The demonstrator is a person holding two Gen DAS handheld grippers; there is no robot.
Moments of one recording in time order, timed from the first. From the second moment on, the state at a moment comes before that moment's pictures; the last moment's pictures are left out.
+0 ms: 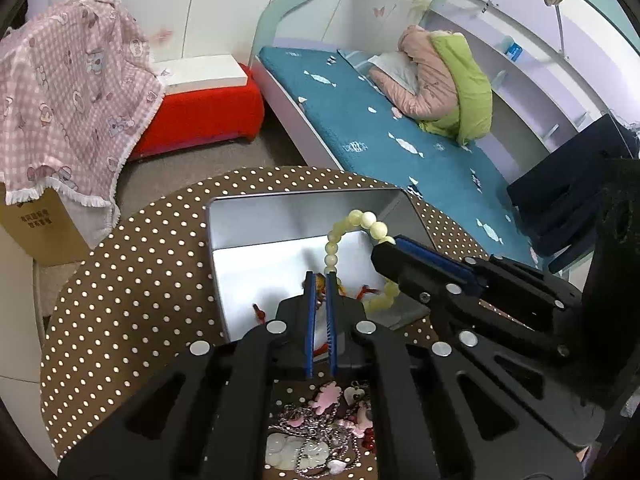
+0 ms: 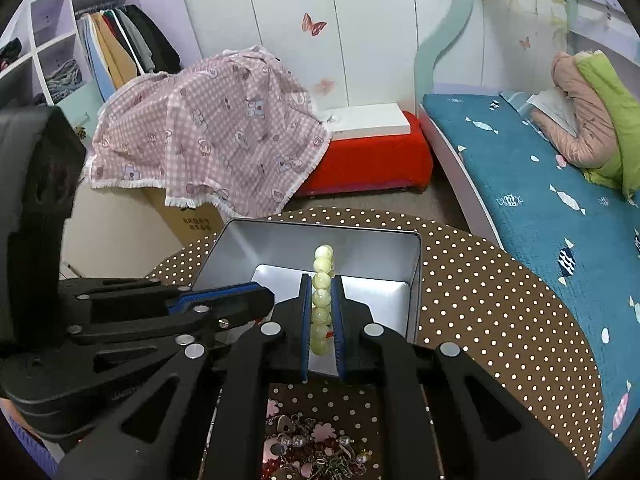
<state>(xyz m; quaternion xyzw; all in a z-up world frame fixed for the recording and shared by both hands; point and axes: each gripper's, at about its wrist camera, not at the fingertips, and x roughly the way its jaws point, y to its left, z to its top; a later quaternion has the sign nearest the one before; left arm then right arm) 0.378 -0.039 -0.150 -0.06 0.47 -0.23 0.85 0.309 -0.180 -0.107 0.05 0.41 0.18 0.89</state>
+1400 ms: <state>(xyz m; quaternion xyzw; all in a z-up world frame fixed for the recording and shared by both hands) 0.239 0.023 -0.120 -0.03 0.36 -0.16 0.92 0.197 -0.214 -0.094 0.03 0.35 0.16 0.92</state>
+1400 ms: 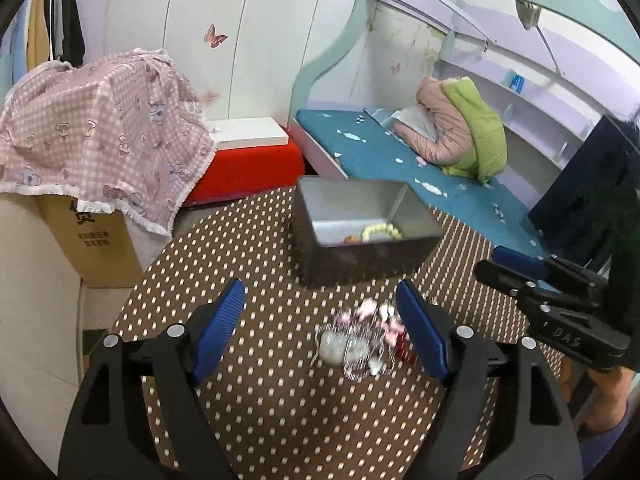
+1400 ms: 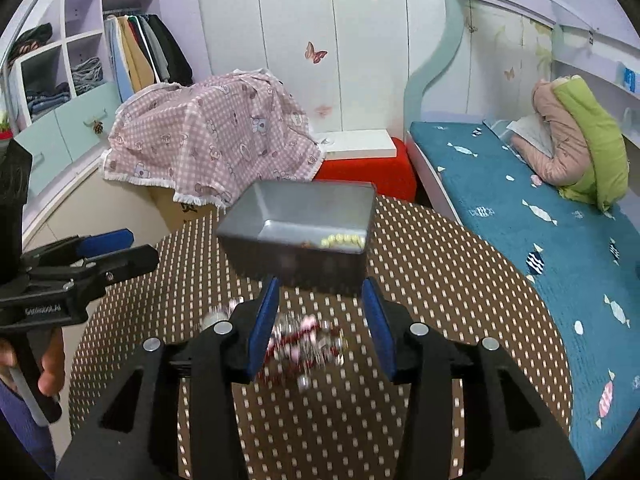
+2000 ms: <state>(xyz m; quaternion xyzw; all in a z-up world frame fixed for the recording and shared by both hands) 0.234 0.002 -0.191 0.08 0.40 -0.10 0.91 0.153 -0.222 -0.134 0.05 0.38 0.16 0.91</state>
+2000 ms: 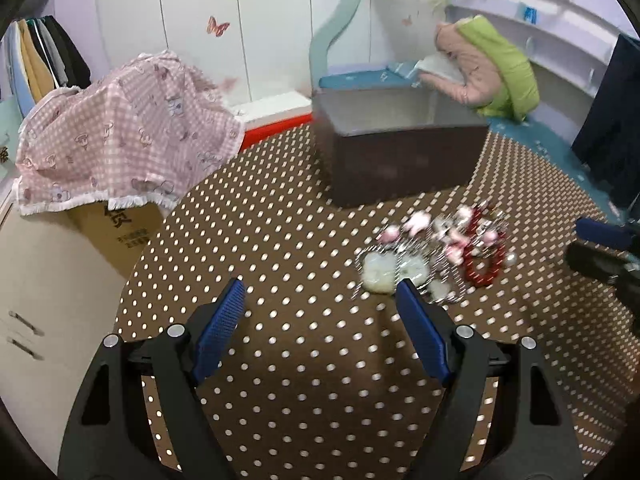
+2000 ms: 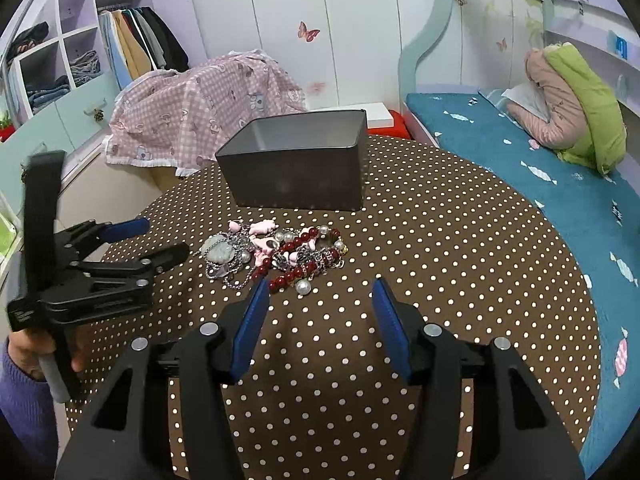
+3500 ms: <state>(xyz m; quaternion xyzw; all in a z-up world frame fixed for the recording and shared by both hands) 0.252 -0.016 -0.193 0.07 0.43 -0.18 0.88 0.163 -0.221 -0.154 0.06 0.41 0.17 0.89</state>
